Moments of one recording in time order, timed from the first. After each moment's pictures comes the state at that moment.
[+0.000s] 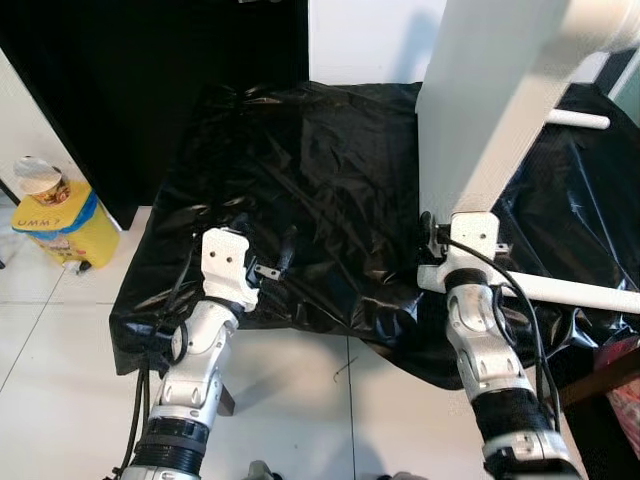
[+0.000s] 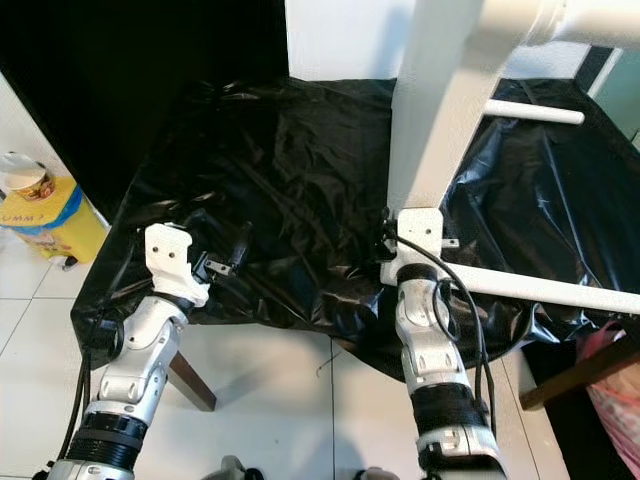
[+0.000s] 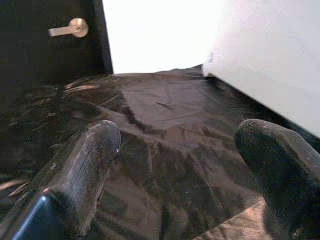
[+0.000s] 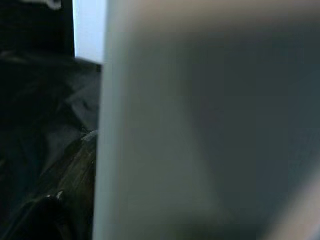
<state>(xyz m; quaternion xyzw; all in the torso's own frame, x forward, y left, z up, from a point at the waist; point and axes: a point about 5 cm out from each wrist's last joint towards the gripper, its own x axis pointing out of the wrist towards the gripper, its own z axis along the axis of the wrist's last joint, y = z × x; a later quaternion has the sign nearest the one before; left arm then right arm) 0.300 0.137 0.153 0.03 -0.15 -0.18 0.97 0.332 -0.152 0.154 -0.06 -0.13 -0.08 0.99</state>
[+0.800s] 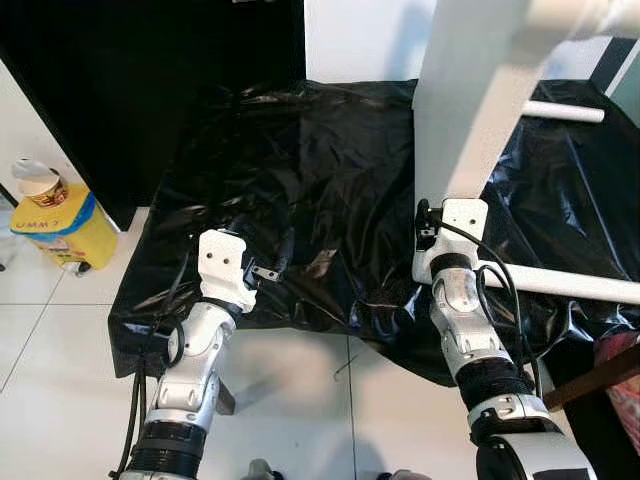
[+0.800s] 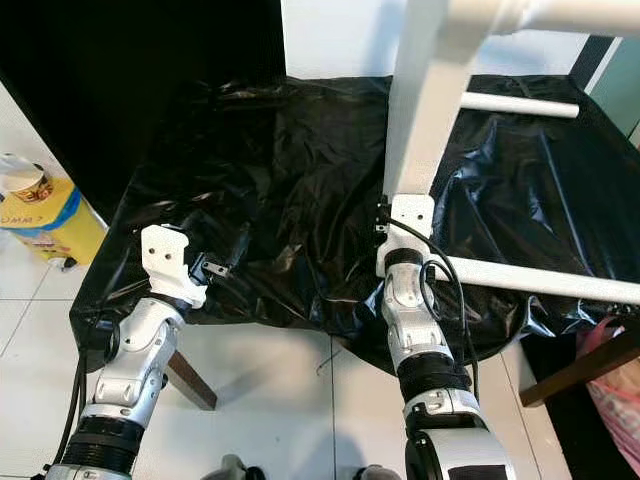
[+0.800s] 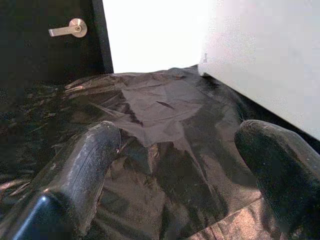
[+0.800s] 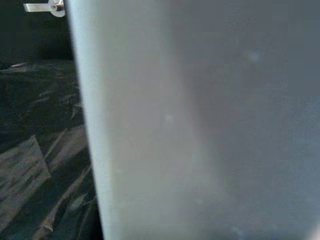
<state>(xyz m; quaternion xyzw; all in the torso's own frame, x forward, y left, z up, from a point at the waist) 0.297 0.141 0.153 0.03 -0.15 -0.17 0.97 0.349 -0.139 0.147 -0.02 -0.12 -0.06 0.99</state>
